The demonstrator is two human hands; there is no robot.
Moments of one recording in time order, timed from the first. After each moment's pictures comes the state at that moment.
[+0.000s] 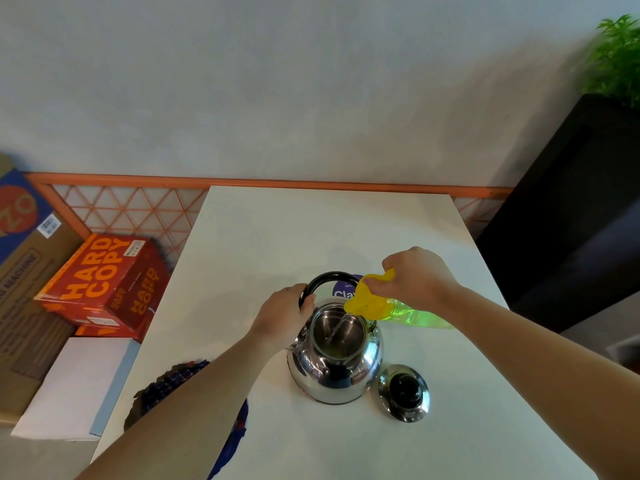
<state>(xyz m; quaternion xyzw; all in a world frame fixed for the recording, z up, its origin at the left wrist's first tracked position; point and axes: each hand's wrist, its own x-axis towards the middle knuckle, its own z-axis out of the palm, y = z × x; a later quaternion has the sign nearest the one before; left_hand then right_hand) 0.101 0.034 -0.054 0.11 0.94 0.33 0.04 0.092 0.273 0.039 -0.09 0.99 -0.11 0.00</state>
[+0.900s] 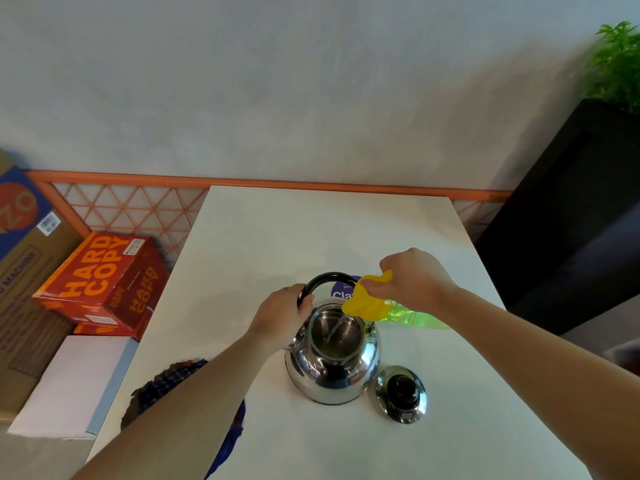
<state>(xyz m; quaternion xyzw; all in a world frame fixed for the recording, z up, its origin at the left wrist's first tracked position) 0.102 0.035 -0.055 0.10 0.94 0.33 0.04 0.091 0.272 0.040 -0.09 0.99 -0.10 0.02</state>
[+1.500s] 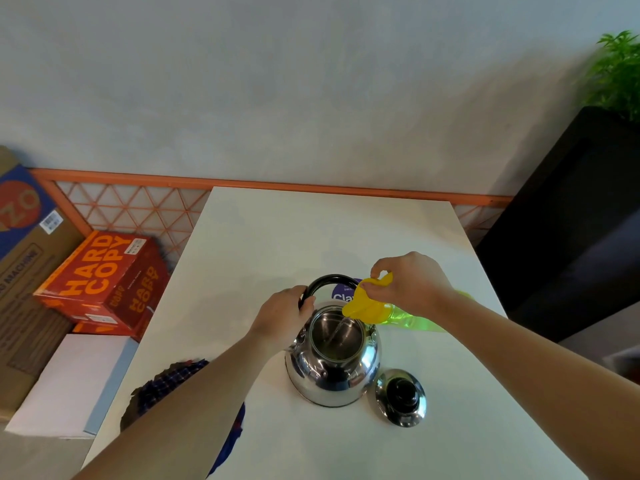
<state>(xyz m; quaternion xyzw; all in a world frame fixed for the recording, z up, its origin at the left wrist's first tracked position) 0.103 0.034 -0.053 0.10 0.93 0.34 0.04 0.094 0.269 0.039 -0.09 0.99 -0.14 -0.01</state>
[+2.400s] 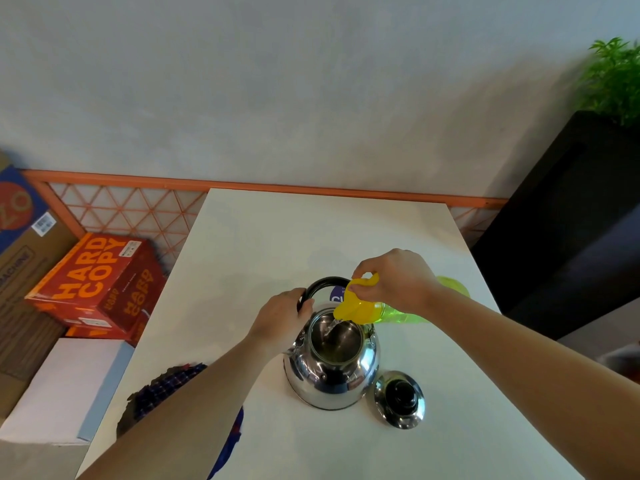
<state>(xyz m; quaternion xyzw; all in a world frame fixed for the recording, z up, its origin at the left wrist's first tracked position) 0.101 0.034 -0.055 0.10 0.93 0.34 0.04 0.087 0.252 0.047 -0.16 0.98 -0.10 0.00</state>
